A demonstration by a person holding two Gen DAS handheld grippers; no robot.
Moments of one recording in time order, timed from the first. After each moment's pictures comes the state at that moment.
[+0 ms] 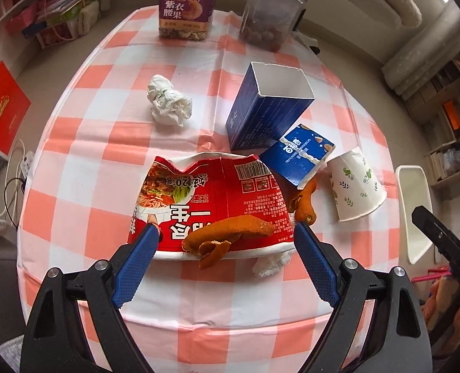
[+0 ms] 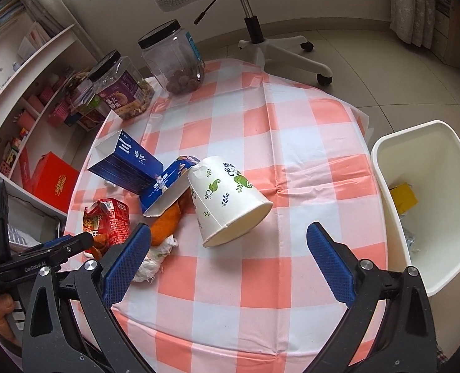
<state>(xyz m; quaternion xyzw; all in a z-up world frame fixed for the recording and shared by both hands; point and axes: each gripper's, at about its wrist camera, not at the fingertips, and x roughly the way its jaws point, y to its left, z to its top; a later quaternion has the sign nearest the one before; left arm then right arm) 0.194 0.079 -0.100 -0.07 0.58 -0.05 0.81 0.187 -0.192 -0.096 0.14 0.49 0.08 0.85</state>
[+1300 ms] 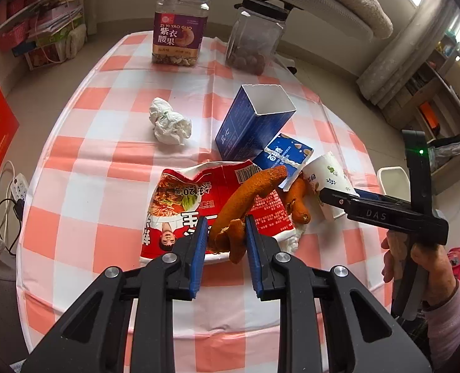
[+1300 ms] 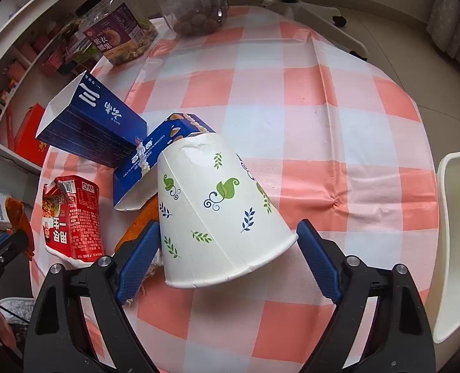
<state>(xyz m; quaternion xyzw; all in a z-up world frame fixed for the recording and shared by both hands) 0.171 0.103 -0.089 -0.09 0.51 -0.09 0.85 0.250 -0.137 -0.159 0.06 0.57 0.11 0.81</state>
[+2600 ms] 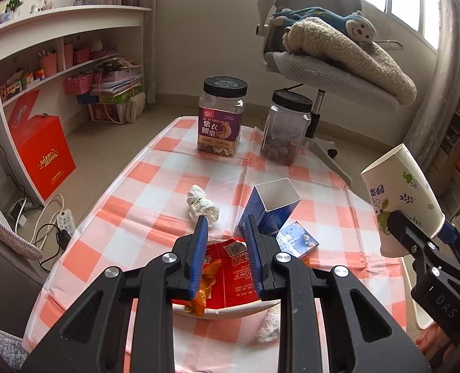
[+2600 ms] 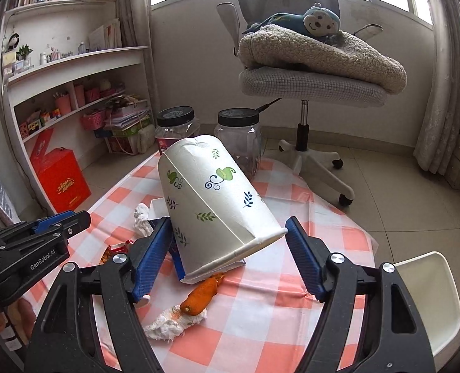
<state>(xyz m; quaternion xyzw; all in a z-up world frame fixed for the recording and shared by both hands) 0.155 0.071 -0.035 -0.07 0.34 0.05 0.94 0.175 -0.125 -0.029 -0.01 0.28 0.13 0.95</state>
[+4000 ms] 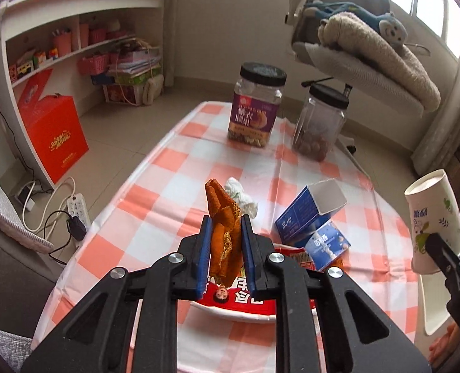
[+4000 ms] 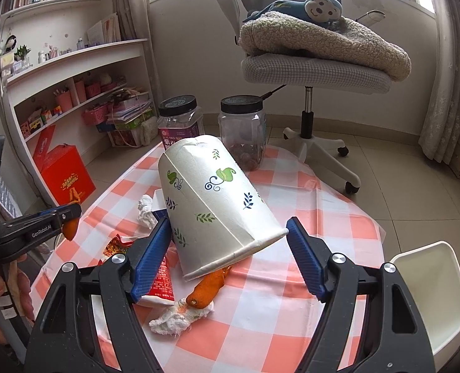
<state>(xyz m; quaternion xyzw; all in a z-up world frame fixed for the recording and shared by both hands) 0.166 0.114 -0.044 -0.09 0.37 0.09 0.92 0.176 -0.121 -0.036 0.01 0.31 0.14 0.94</state>
